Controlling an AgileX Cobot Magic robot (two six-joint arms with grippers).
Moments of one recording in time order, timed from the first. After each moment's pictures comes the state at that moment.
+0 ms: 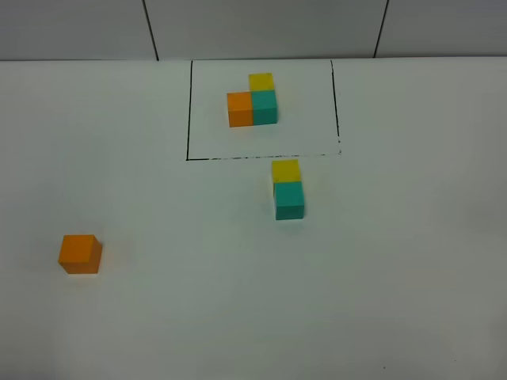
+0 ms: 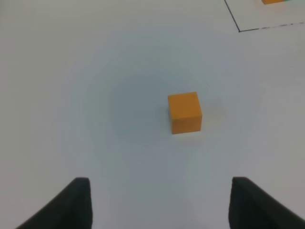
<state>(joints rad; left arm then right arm) 0.00 -0.01 -0.51 -0.08 1.06 0.13 0.13 0.01 -0.50 0.06 1.07 -0.07</state>
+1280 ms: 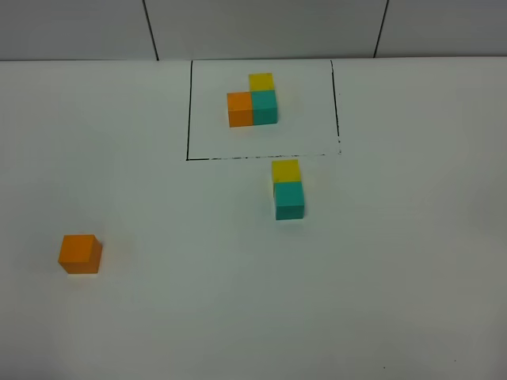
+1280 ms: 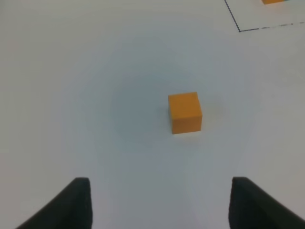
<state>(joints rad) 0.00 -0.01 -0.51 -0.08 1.06 0.13 0.04 0.01 -0.50 0.02 1.07 -0.03</state>
